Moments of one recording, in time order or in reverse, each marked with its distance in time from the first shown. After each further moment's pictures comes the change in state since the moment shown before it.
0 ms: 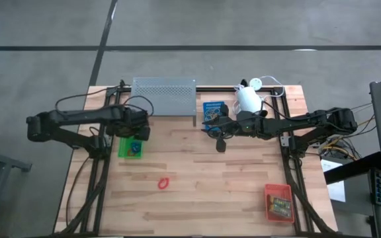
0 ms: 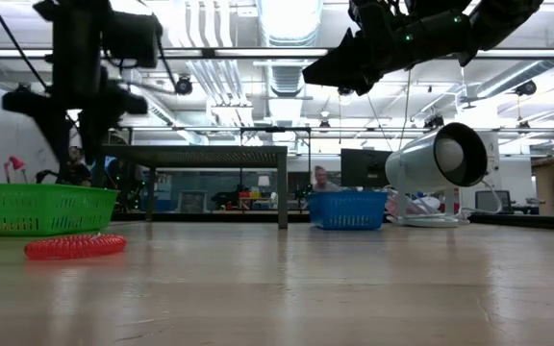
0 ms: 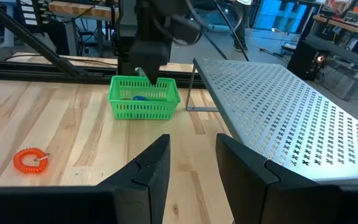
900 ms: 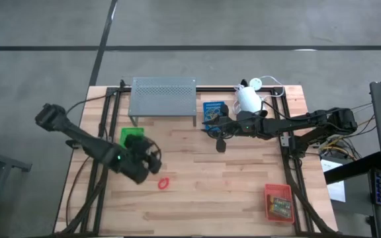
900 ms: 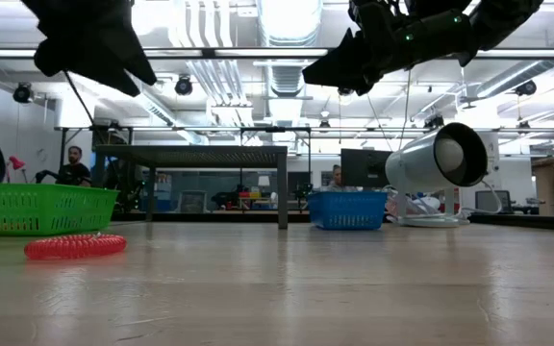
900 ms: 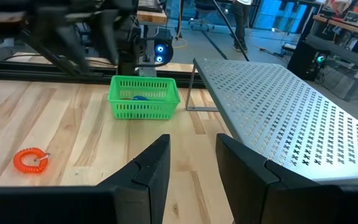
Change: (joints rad) left arm -0.788 0.106 0.118 0.337 -0.727 -0.079; right arm 0.000 0.000 0.000 0.000 0.000 0.000
